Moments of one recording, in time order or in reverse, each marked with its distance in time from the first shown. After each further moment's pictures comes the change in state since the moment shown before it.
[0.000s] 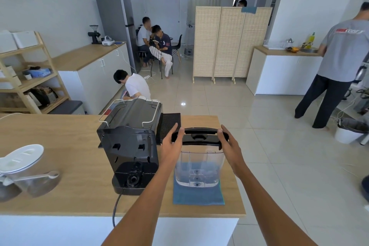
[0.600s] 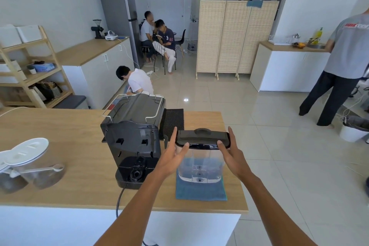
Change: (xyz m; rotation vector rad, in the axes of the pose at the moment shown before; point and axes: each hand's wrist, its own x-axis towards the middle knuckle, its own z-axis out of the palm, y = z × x) left_hand -0.018 -0.033 -0.032 0.396 -0.268 0.001; right_hand -0.015 0.030 -0.005 -0.332 -0.130 -0.097
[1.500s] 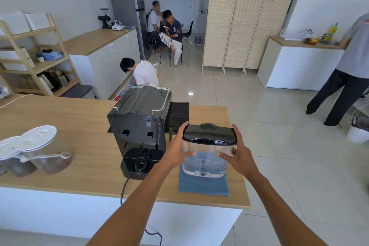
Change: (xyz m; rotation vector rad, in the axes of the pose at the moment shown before) left_hand 0.006 0.003 -0.002 0.096 -0.042 0.137; right_hand 0.006 0.023 -0.001 -0.055 -0.002 -0.149
